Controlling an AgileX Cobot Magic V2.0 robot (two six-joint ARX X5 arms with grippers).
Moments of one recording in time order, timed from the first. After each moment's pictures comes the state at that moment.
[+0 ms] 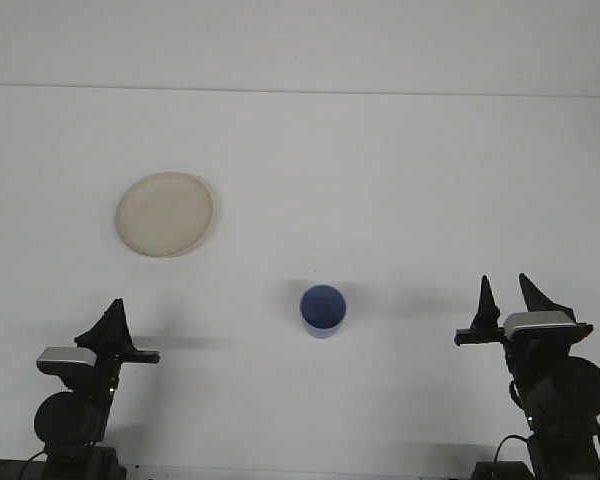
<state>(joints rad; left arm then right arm) -0.07 0.01 0.04 0.14 -0.05 -0.10 0.02 0.44 0.54 -0.17 -0.07 0.00</state>
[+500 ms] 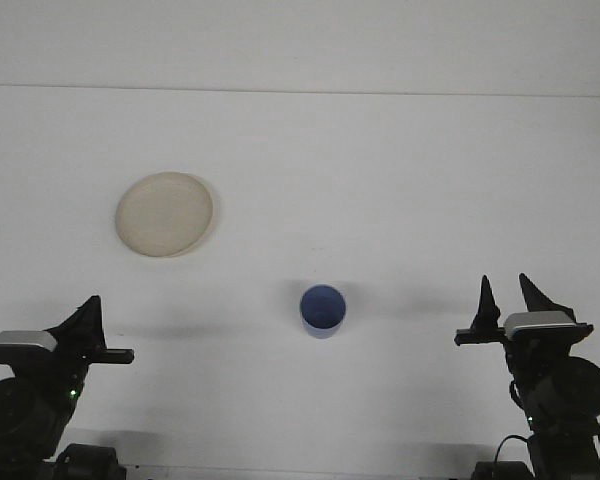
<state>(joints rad) -0.07 0.30 0.68 -0.44 -0.02 -0.15 0.02 0.44 0.54 -0.17 -0.07 0.00</state>
